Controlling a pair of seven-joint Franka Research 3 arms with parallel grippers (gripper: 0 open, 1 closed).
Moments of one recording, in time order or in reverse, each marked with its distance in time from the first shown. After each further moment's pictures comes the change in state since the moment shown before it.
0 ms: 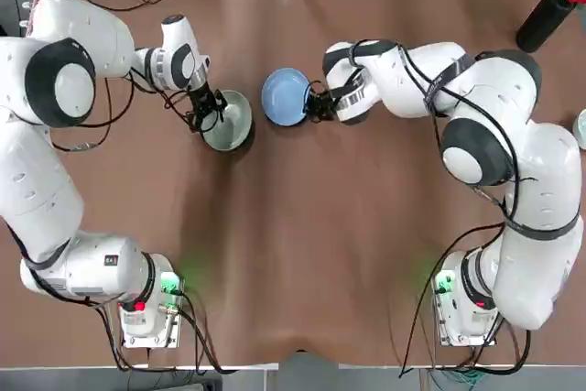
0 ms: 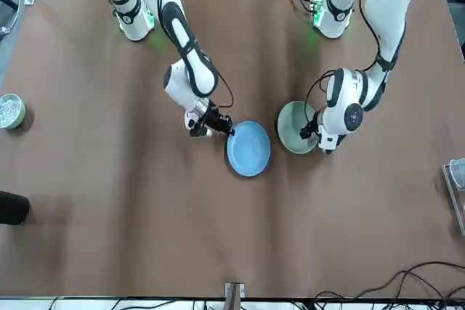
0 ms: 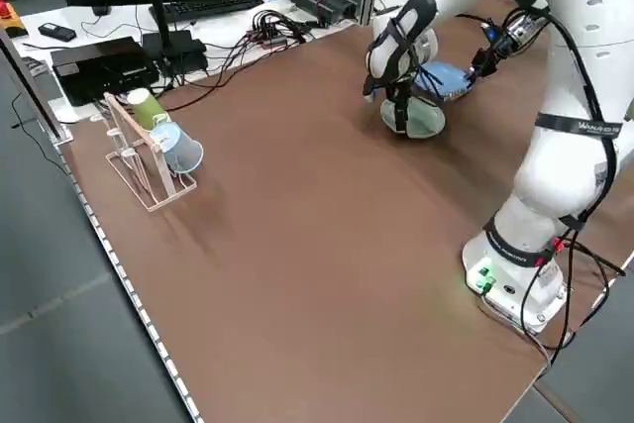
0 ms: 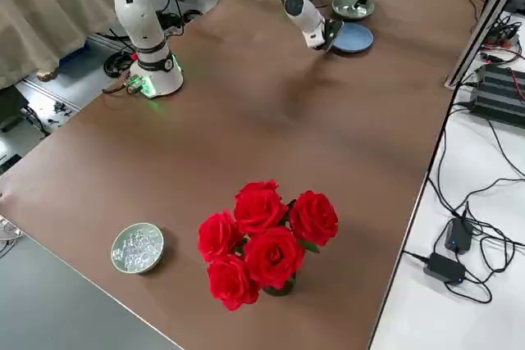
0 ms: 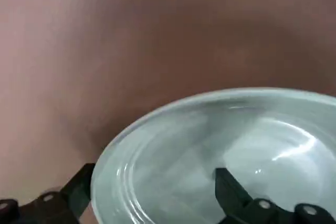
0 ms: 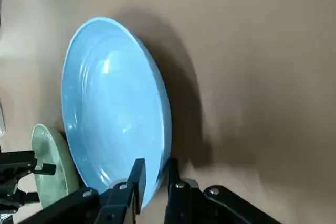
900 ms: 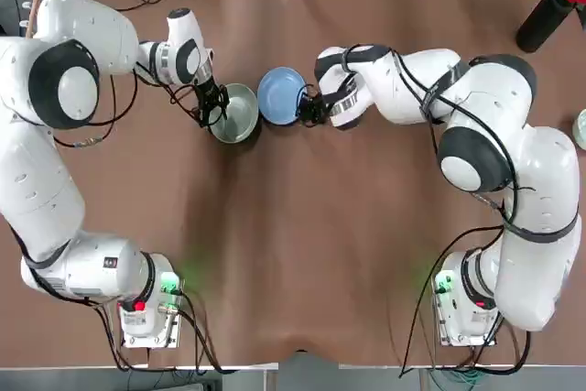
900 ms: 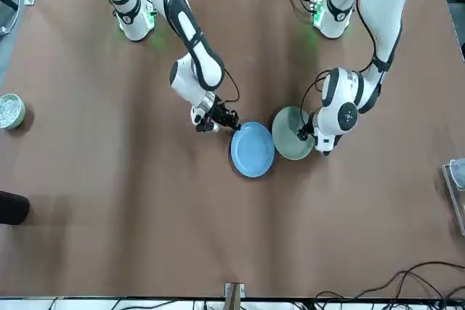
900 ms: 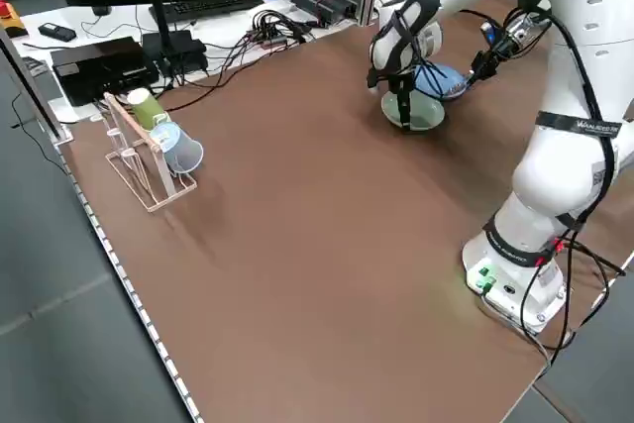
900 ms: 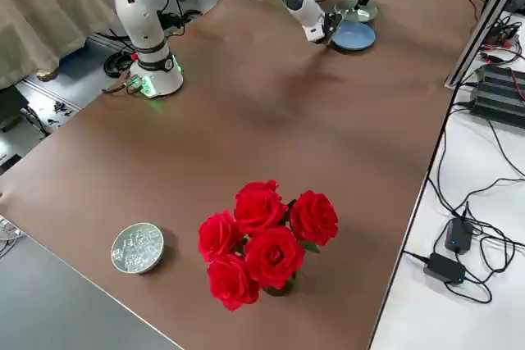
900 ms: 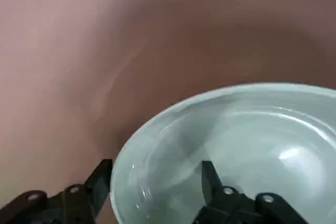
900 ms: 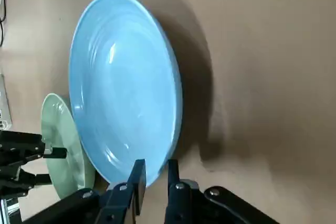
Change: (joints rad) left arm -0.021 0.003 0.004 0.050 0.038 -0.001 -0.065; right arm 0.048 0.001 0.001 0.023 0.001 0.017 0.048
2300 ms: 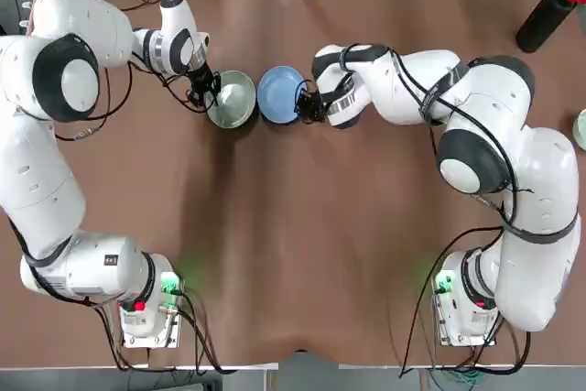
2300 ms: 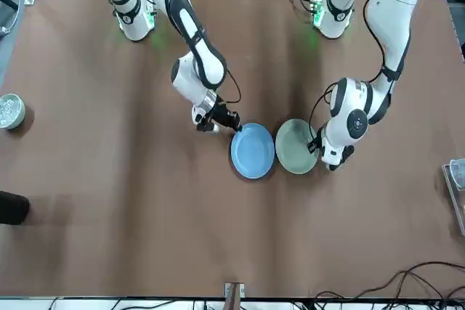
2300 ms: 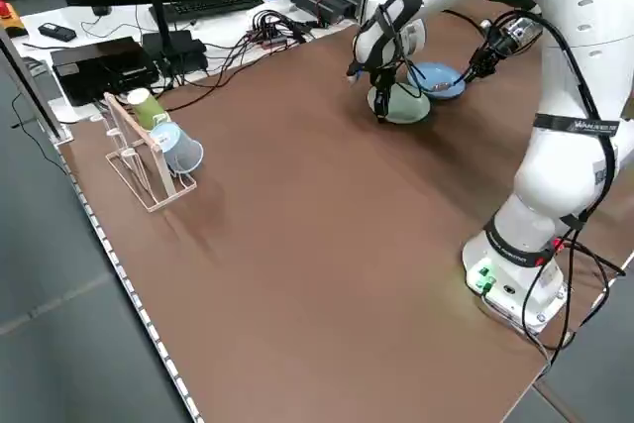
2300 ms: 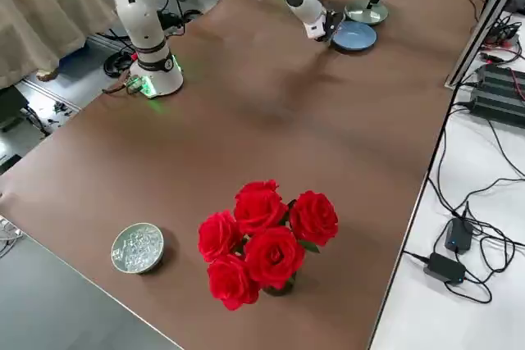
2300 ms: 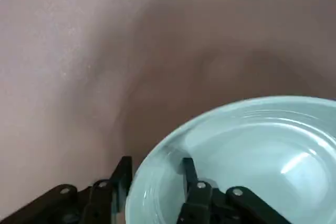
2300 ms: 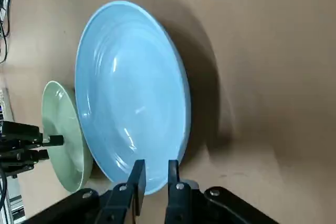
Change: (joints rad) left arm 0.039 0.044 0.018 0.077 0.093 0.061 0.159; right arm 0.011 0.002 -0.008 0.019 0.000 0.024 0.054
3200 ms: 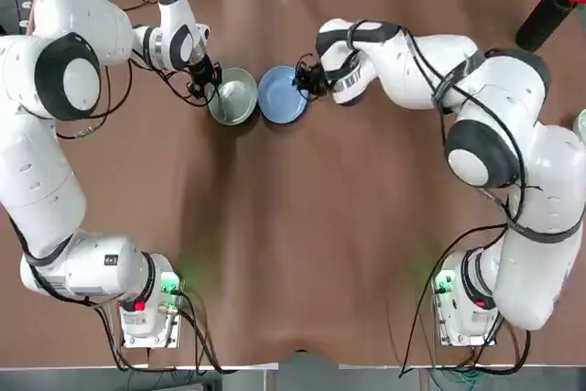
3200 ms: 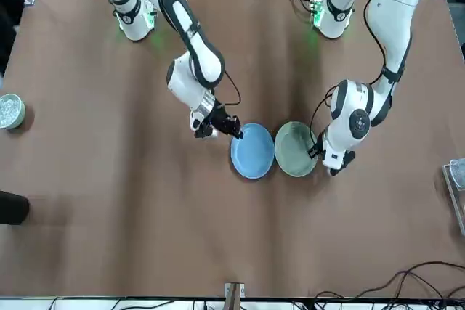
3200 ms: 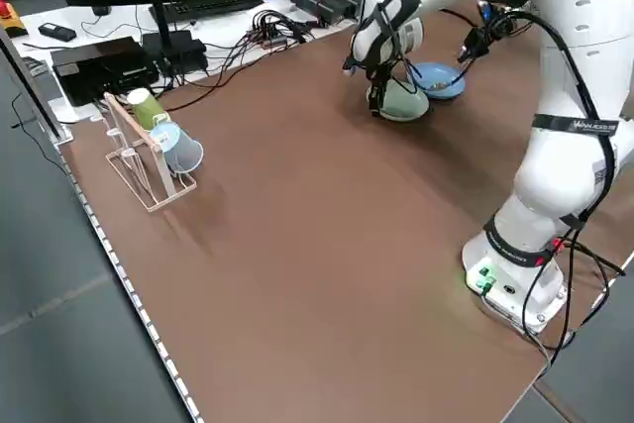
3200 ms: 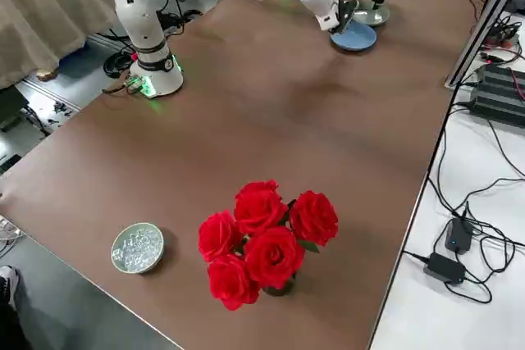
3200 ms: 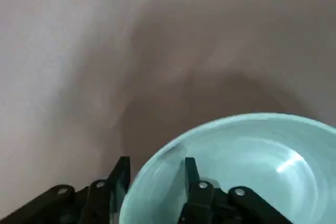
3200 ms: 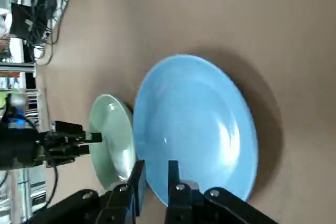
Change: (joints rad) left arm 0.000 0.016 0.004 0.032 0.001 0.064 0.051; right arm -0.073 -0.051 -0.014 0.055 -0.154 -0.081 0.013
